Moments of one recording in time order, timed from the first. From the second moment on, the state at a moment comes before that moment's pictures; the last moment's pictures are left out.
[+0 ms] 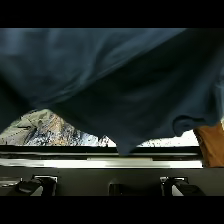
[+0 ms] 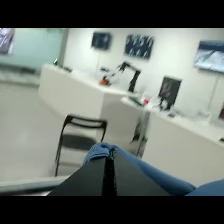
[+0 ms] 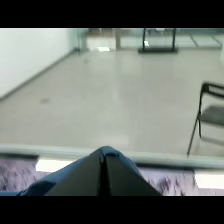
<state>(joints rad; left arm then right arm) -0.16 -0.80 1.58 0.95 -0.64 -1.40 -0.06 -0.97 1.91 -1.28 0.98 1.46</state>
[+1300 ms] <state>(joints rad) 0.25 -1.59 1.28 1.07 -1.24 -1.54 -0.36 -1.74 1.71 -1.23 1.67 1.63</state>
